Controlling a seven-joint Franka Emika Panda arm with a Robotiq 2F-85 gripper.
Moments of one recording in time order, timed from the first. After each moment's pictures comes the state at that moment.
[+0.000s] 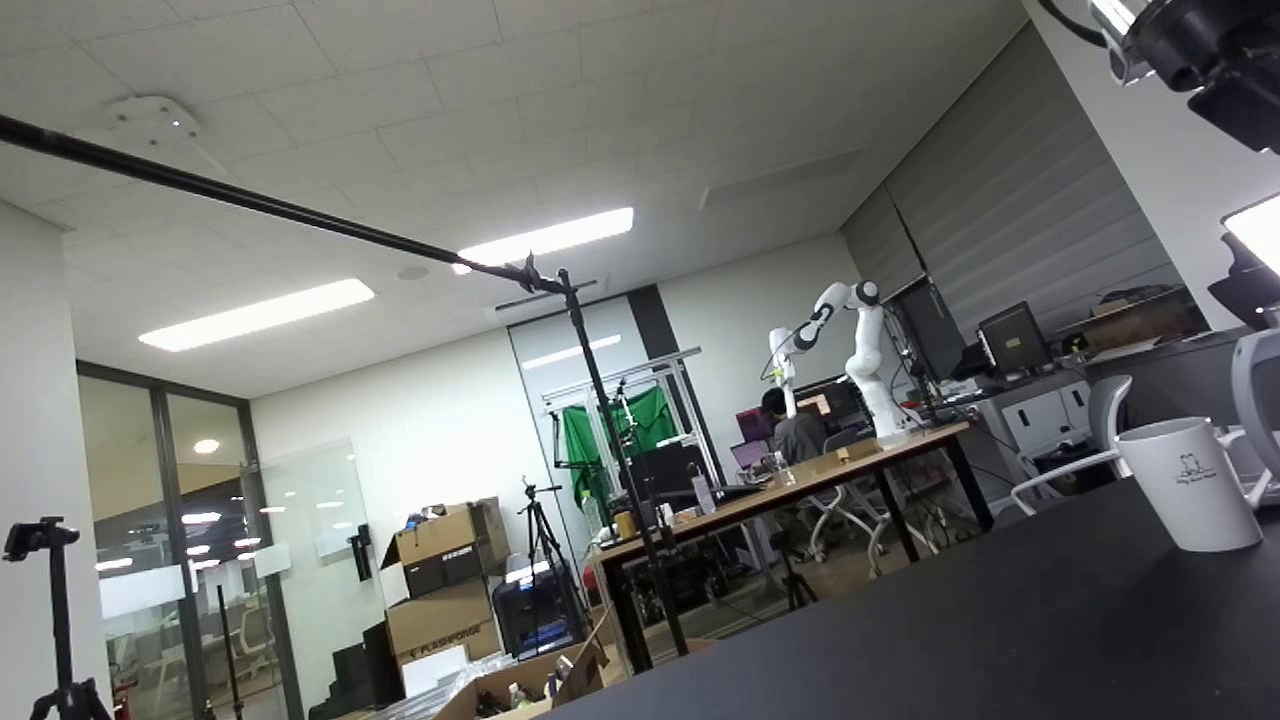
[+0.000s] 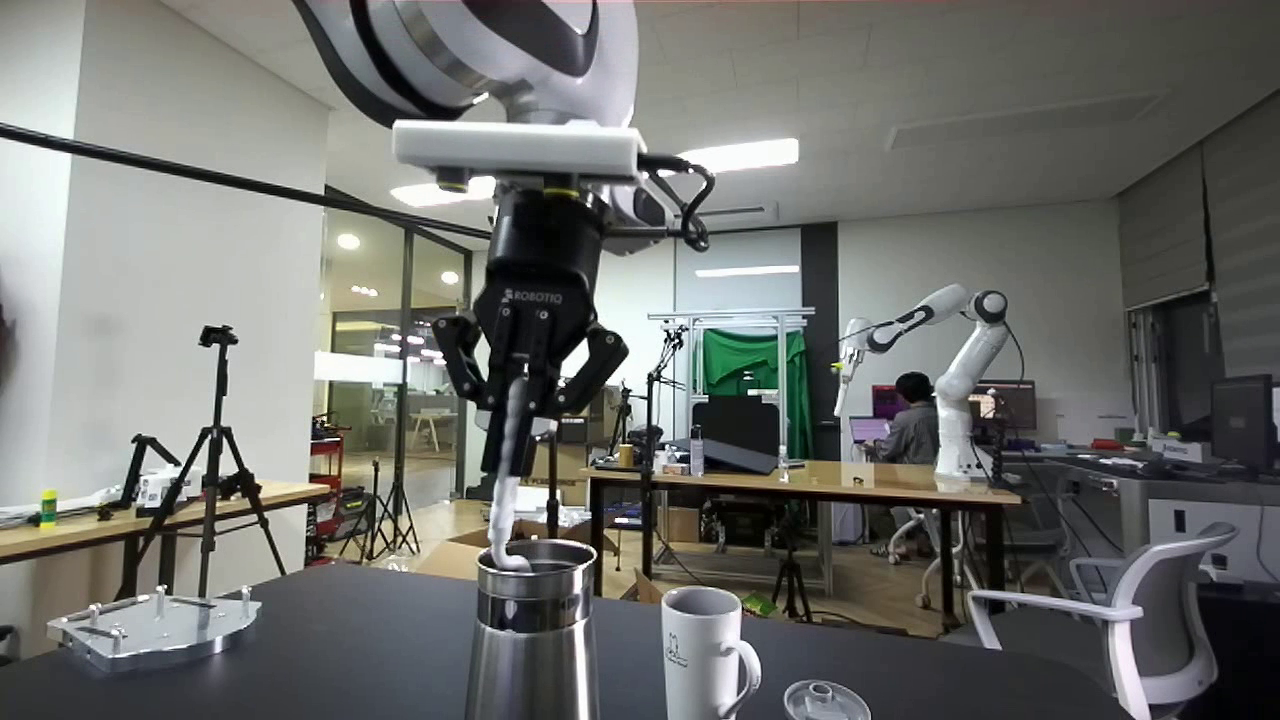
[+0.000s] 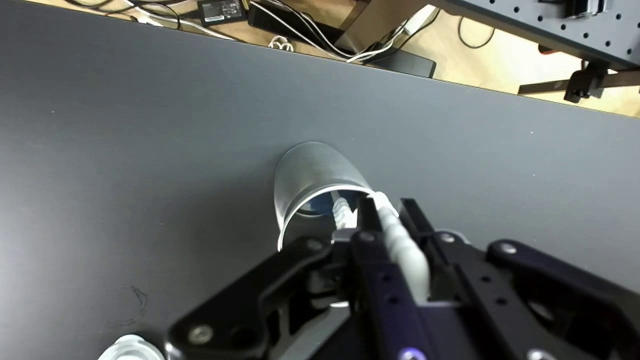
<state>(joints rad) -0.08 -0.33 -0.21 -2.52 -0.06 2.03 -0.53</state>
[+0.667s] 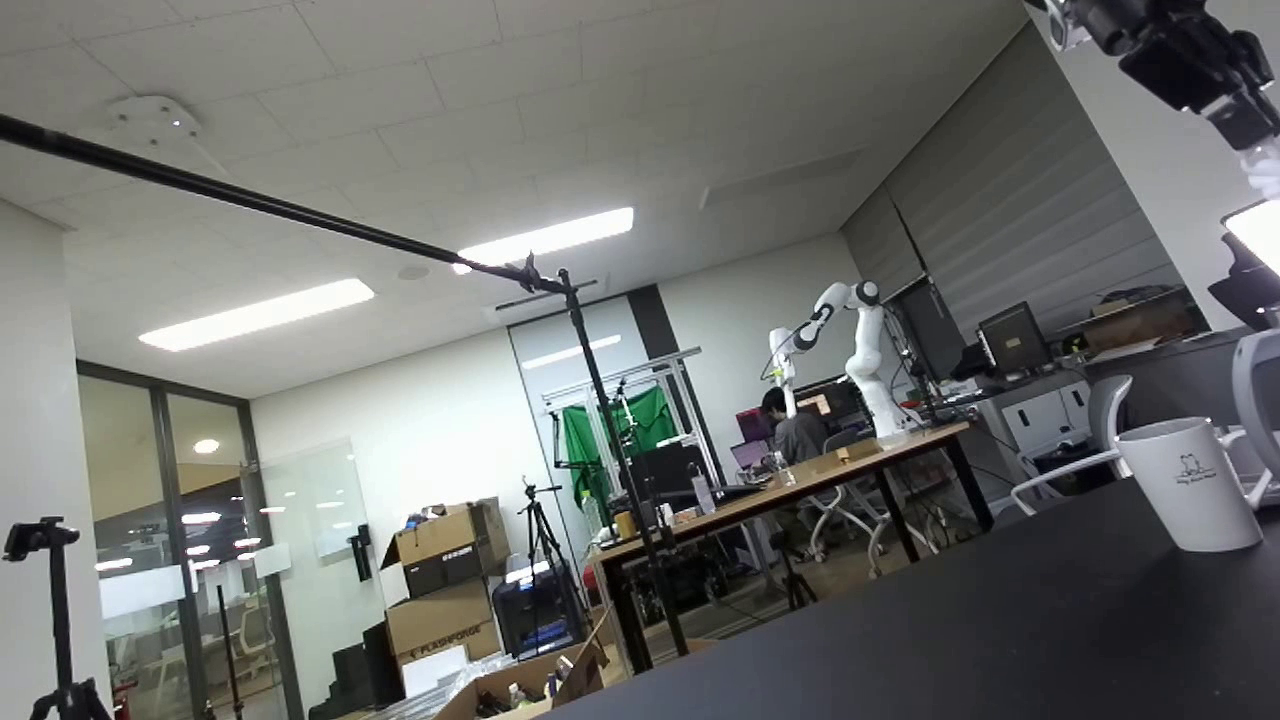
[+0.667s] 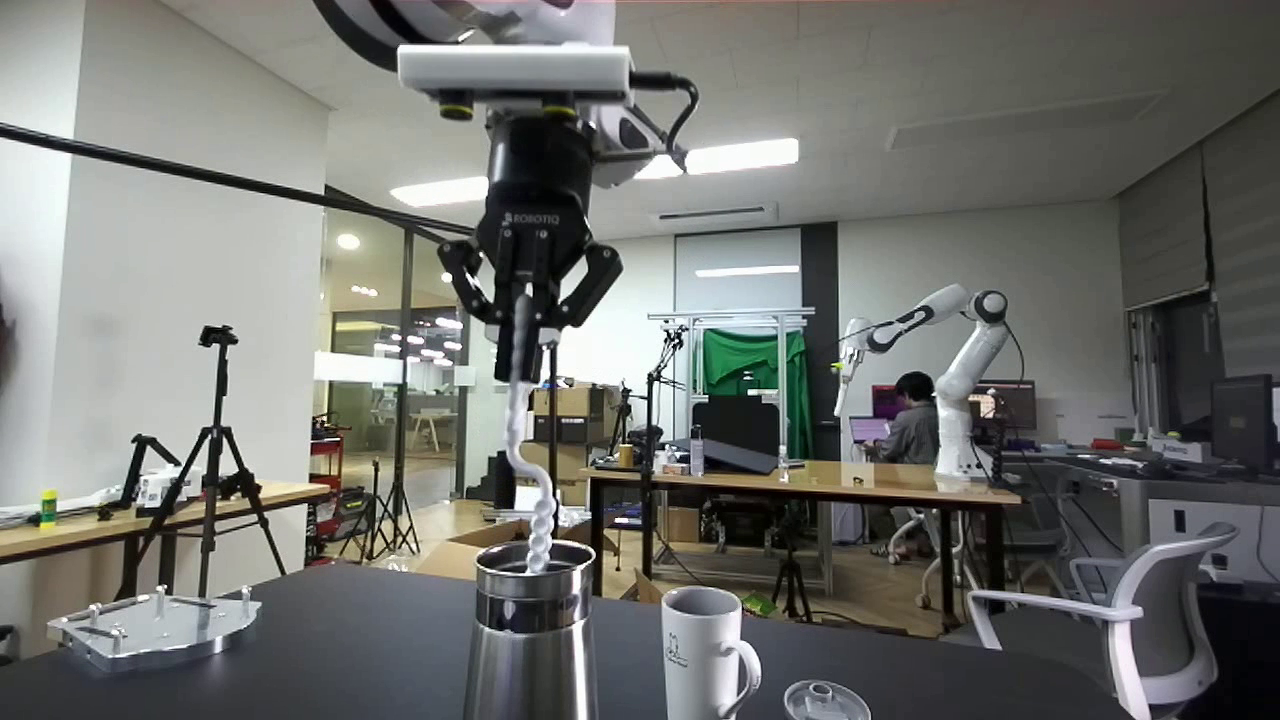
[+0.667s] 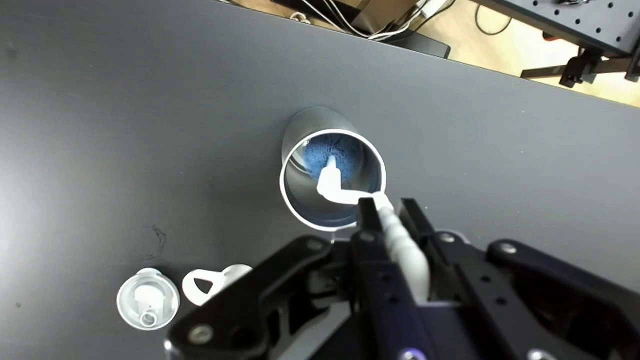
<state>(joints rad) -0.07 -0.39 -0.16 -2.42 -0.06 1.94 -0.53</state>
